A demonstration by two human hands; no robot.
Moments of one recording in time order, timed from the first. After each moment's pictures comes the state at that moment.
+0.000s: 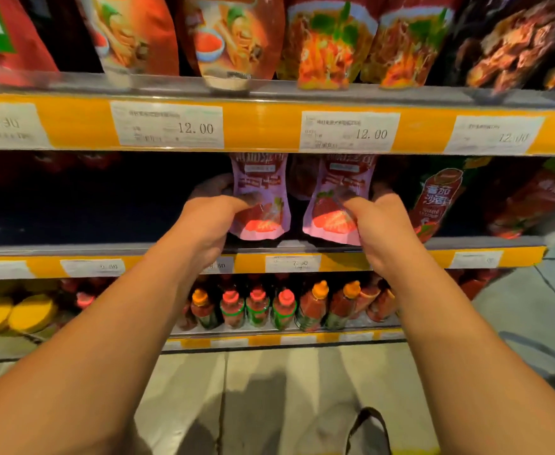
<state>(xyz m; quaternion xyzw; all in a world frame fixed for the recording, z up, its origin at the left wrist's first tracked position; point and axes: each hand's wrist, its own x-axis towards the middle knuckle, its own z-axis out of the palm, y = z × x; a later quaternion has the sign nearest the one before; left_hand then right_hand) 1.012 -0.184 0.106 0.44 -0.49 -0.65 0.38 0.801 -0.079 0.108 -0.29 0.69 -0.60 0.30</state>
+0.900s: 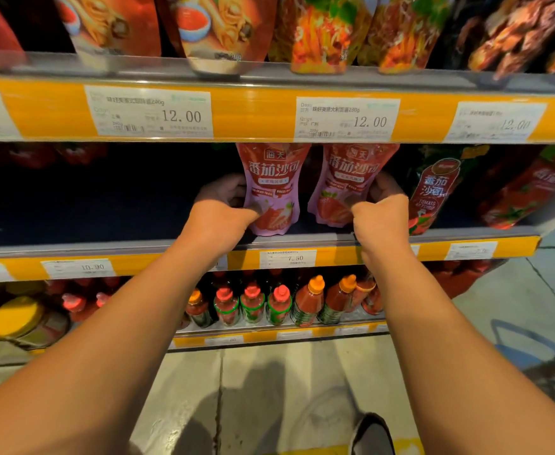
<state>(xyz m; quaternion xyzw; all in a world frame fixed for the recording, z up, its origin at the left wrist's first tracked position) 1.007 -0.179 0.091 0.40 -0.67 -0.52 0.35 0.798 -0.082 0.091 -0.29 0.70 -0.62 0.19</state>
